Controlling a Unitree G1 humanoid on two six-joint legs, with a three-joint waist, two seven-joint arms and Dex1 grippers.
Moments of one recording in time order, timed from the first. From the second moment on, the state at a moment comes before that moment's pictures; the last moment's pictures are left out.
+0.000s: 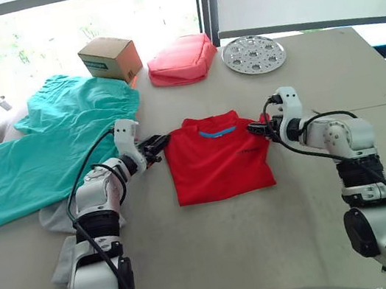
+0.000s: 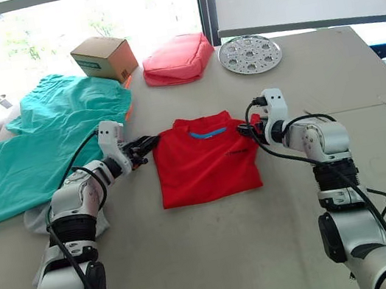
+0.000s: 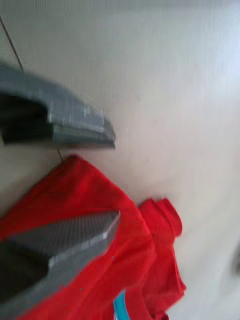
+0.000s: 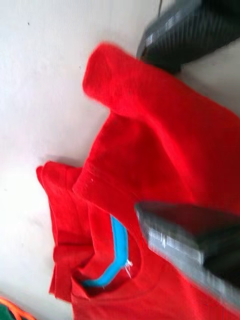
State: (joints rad) left arm -0.59 0.46 0.14 0.52 -0.33 0.48 -0.74; right arm -0.67 -0.20 -0.13 0.20 0.40 1.03 0.31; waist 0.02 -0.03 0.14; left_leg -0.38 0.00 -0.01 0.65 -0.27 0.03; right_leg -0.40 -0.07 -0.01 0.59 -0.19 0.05
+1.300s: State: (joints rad) left arm -0.50 0.47 0.27 0.37 -0.43 0.40 -0.69; right arm -0.71 -0.31 0.08 0.30 0.13 0.56 0.52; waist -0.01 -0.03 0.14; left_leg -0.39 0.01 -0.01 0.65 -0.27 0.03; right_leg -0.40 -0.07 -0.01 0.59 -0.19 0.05
